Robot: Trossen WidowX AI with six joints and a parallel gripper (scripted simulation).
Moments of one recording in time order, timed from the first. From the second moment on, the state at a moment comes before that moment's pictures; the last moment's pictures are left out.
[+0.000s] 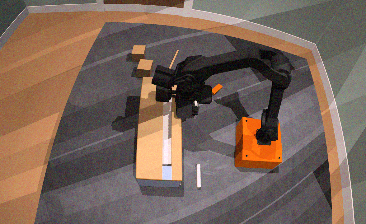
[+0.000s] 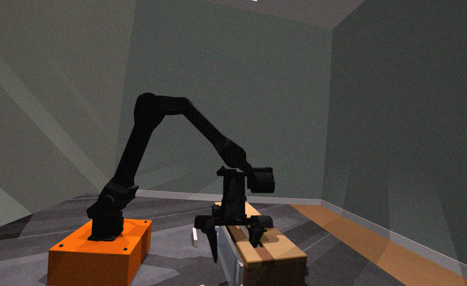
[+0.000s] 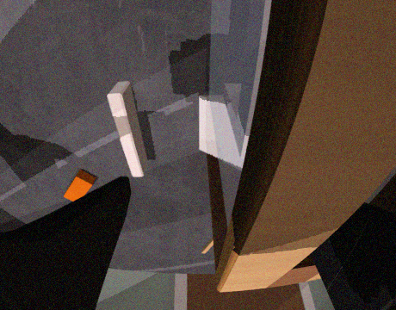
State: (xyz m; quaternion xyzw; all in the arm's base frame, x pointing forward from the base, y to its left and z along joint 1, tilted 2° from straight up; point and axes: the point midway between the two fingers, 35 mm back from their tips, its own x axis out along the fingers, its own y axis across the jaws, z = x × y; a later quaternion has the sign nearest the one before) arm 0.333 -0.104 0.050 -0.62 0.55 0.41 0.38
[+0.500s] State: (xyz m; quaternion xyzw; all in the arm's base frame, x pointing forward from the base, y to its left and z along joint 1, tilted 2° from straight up) arm 0.334 -0.100 0.109 -0.62 0.55 0.40 0.39
